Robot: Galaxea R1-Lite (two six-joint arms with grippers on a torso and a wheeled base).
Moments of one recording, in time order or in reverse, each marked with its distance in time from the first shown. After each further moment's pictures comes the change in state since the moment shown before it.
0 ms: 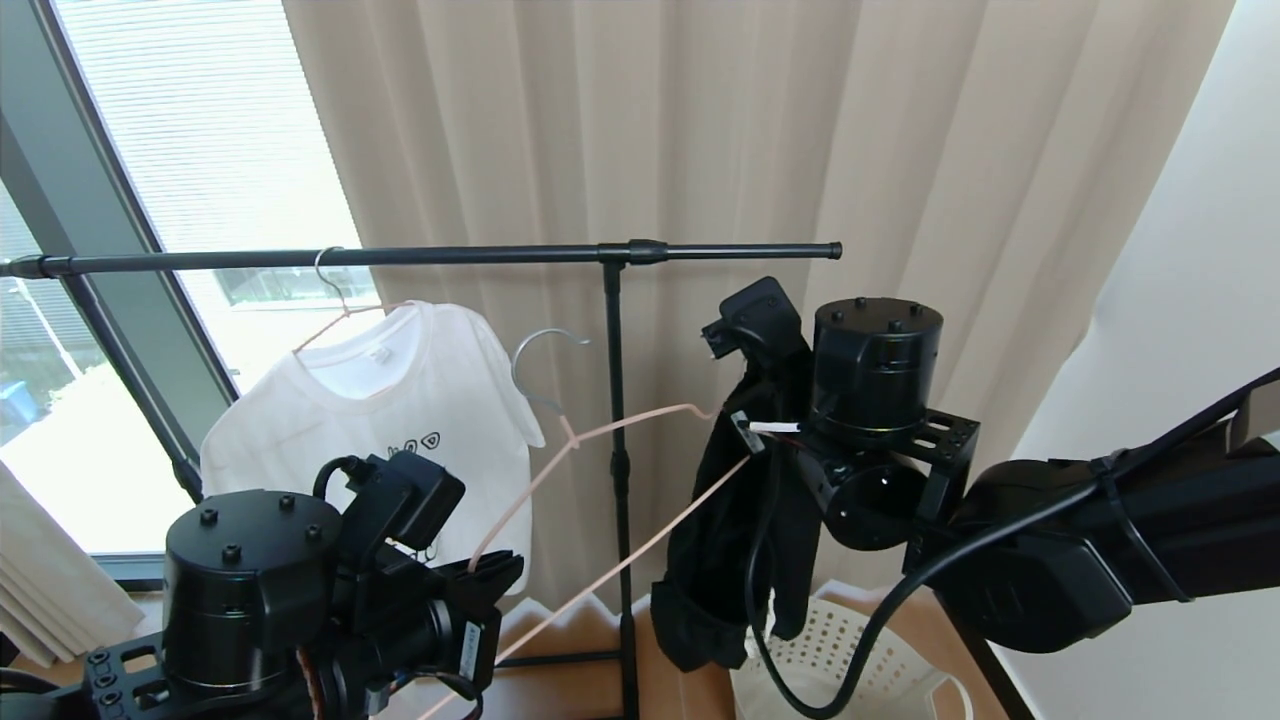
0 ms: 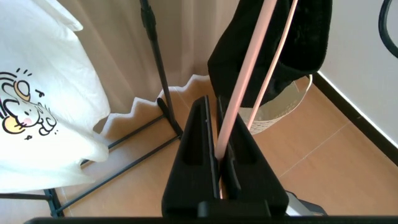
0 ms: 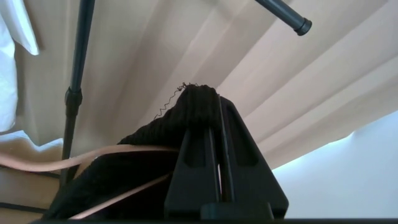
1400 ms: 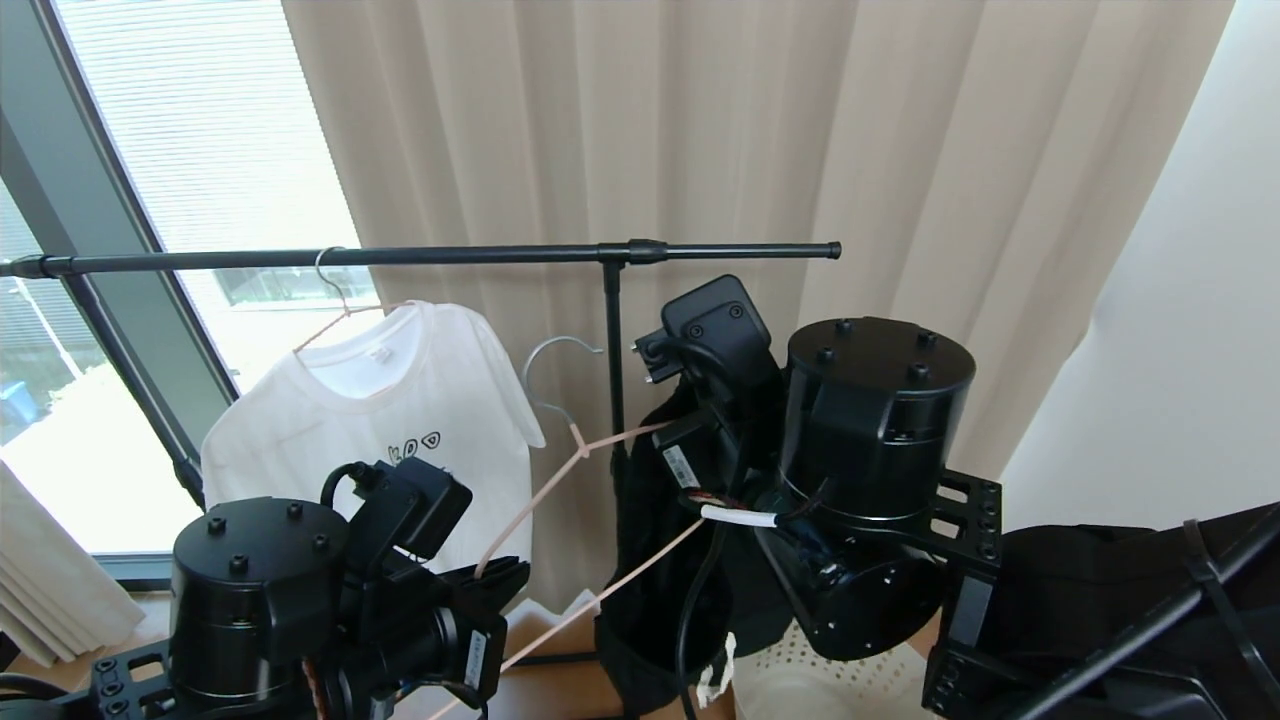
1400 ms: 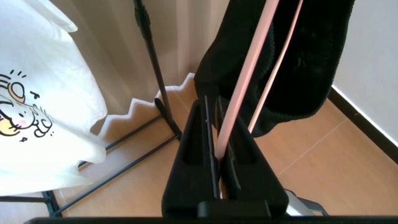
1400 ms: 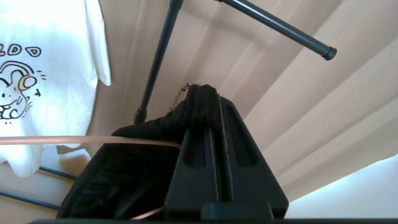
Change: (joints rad) left arm -0.017 0.008 0.009 -0.015 0.002 0.000; right arm 0.223 -0.061 0.018 -0.022 -0.050 0.099
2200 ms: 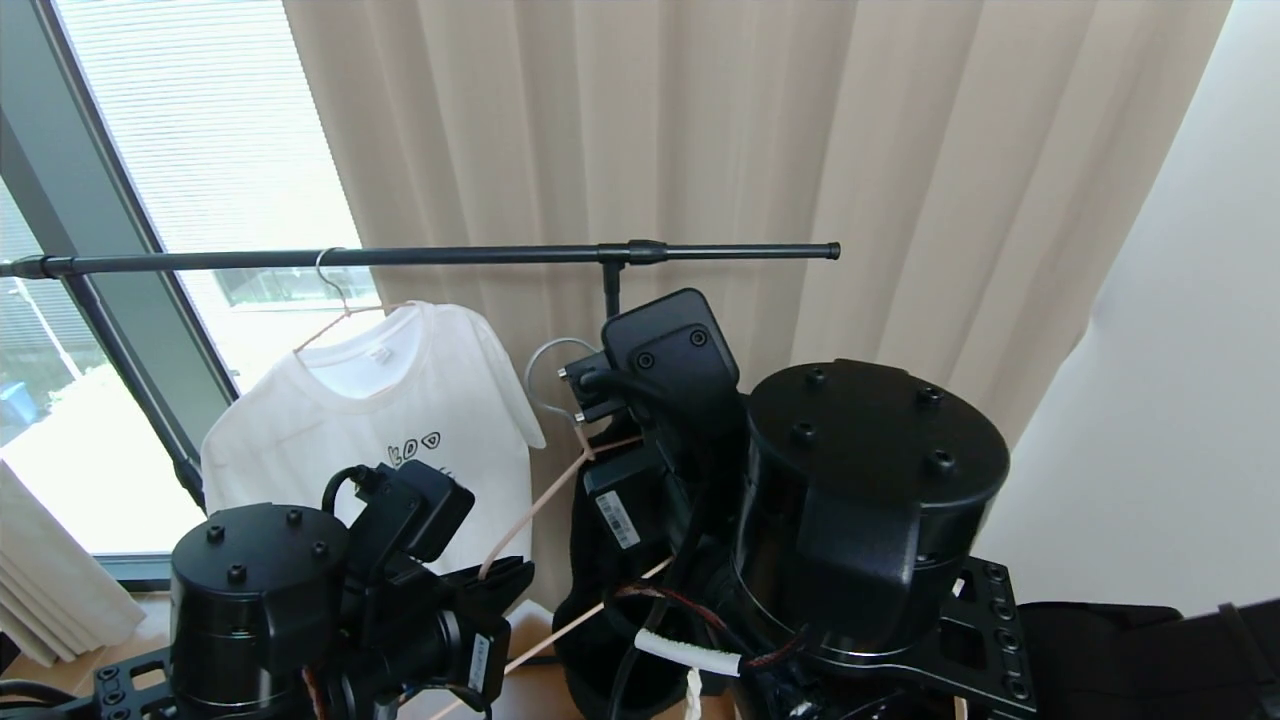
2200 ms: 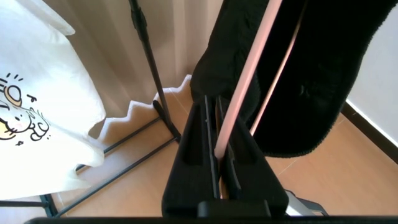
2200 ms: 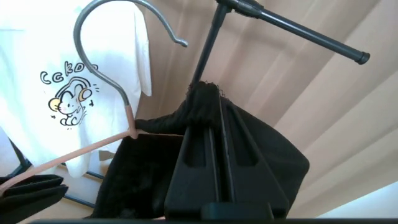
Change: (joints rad) left arm -0.009 0.012 0.018 -0.049 0.000 0.003; right arm 0.154 0.002 -0.023 -0.033 -0.081 0.070
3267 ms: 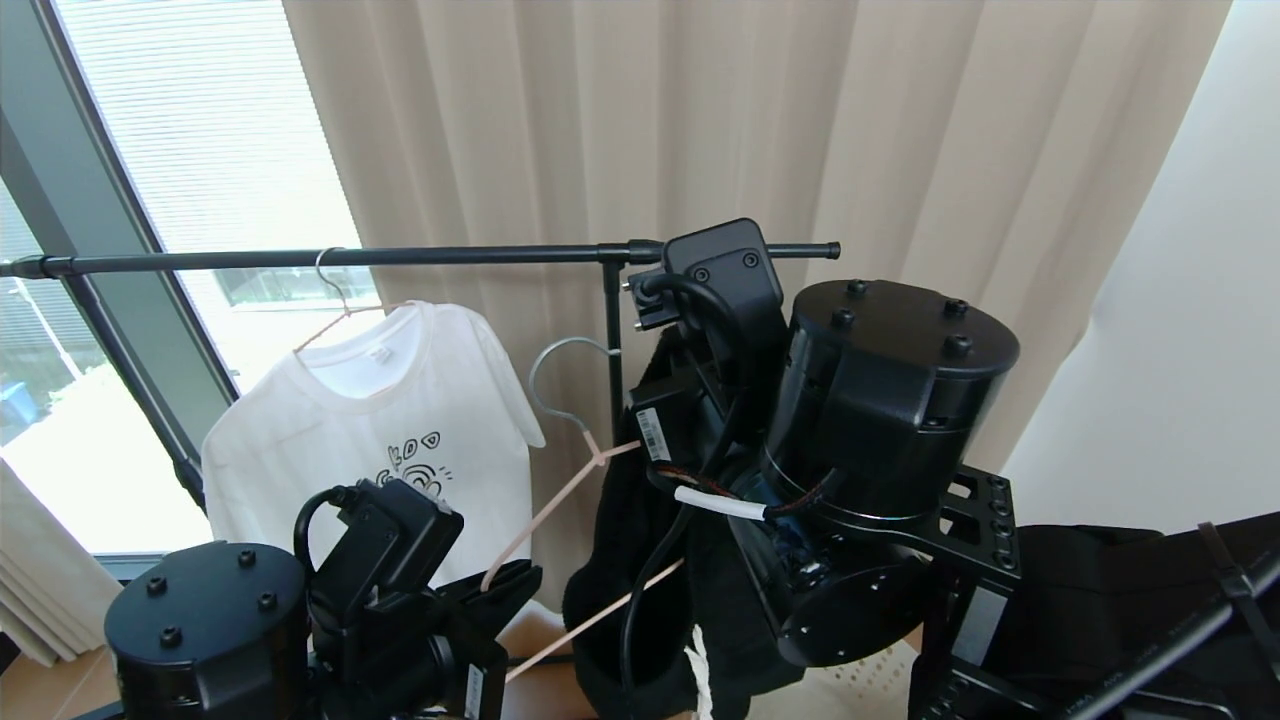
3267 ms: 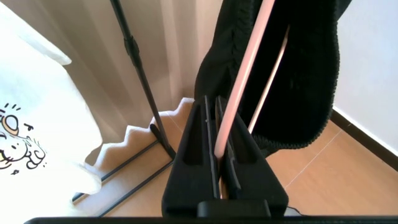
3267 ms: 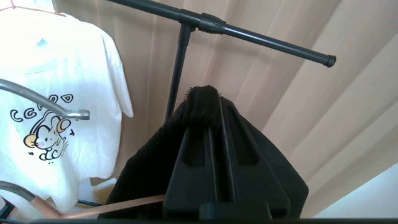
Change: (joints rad) left arm -0.045 0.002 0.098 -0.207 -0.004 0.044; right arm -0.099 0.004 -0.051 -0.016 -0.002 -0.003
